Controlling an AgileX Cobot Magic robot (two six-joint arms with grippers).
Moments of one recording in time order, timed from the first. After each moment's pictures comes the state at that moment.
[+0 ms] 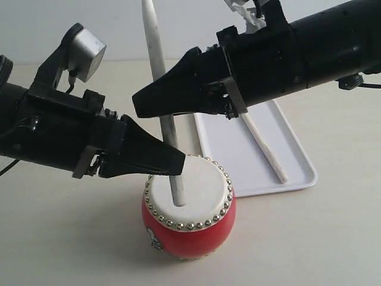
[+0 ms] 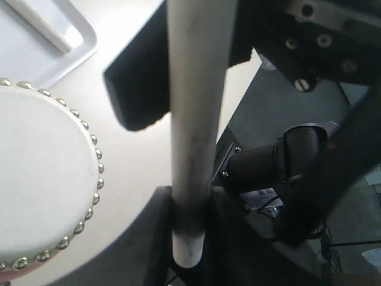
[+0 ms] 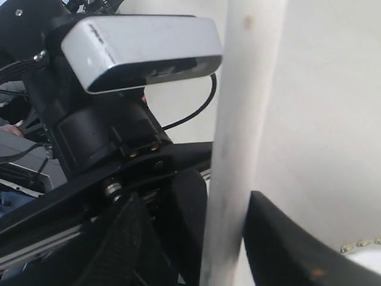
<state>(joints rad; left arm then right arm) -0.54 1.35 -0.74 -1.37 0.90 0.95 0.48 1.50 -0.95 1.42 1.05 -1.12</state>
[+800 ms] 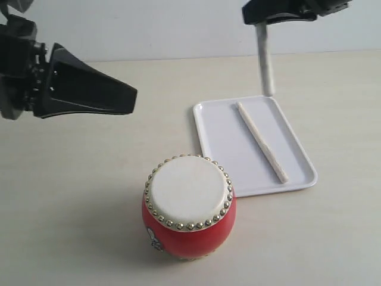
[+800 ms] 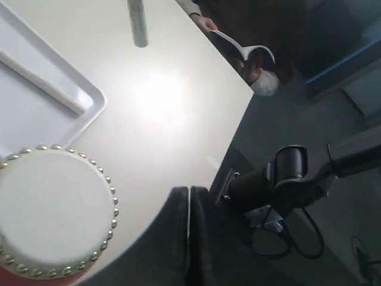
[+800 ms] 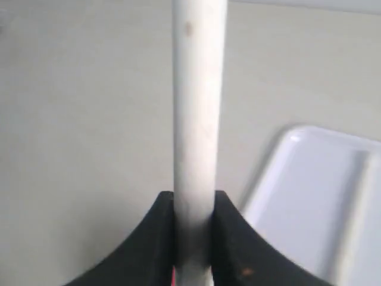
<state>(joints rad) -0.33 1.21 -0.85 -1.25 1.08 0.91 0.18 1.54 -1.30 0.82 0.93 -0.61</state>
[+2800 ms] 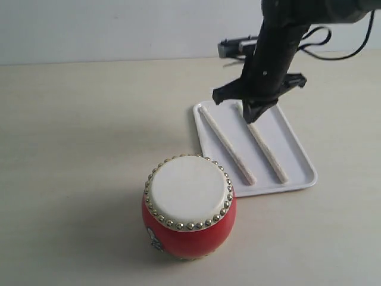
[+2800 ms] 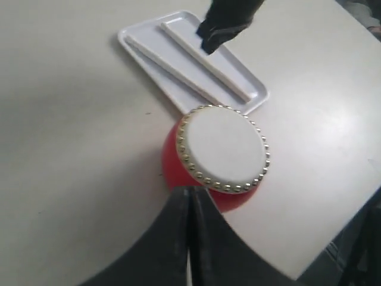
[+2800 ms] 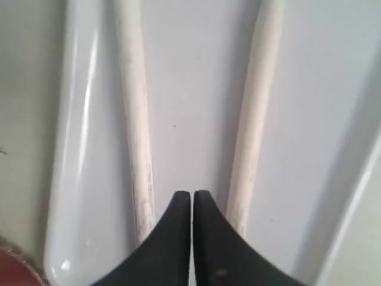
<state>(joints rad) -0.29 0.70 -0.76 -0.56 0.93 0.38 0.39 2.06 -1.57 0.08 1.03 0.02</state>
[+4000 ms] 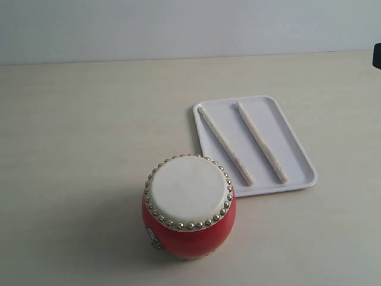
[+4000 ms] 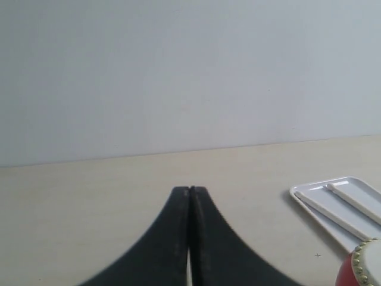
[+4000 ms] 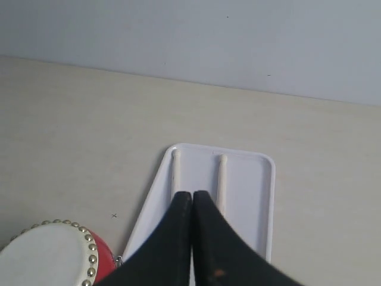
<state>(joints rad) -0.29 0.00 -0.45 0.09 0.62 -0.08 0.39 0.71 -0.64 0.11 0.46 -0.01</state>
